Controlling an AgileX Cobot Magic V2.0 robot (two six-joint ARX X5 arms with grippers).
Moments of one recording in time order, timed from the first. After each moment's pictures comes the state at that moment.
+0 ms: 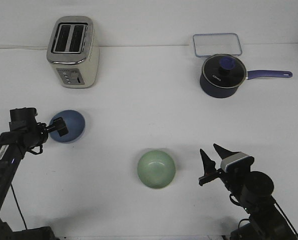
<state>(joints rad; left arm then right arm) 0.15 1.46 1.04 -0.44 0.10 -0.28 0.39 0.48 0.50 -0.25 -0.08 0.16</state>
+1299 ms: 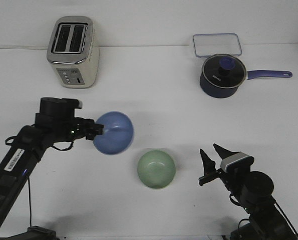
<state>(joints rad) -0.28 1.34 1.24 -0.61 0.45 -0.14 0.39 0.48 0.50 -0.25 -0.08 0.16</state>
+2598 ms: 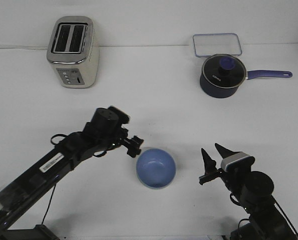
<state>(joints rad) -0.62 1.41 1.25 -0.45 0.13 -0.07 0.39 0.48 0.50 -0.25 -0.05 0.15</state>
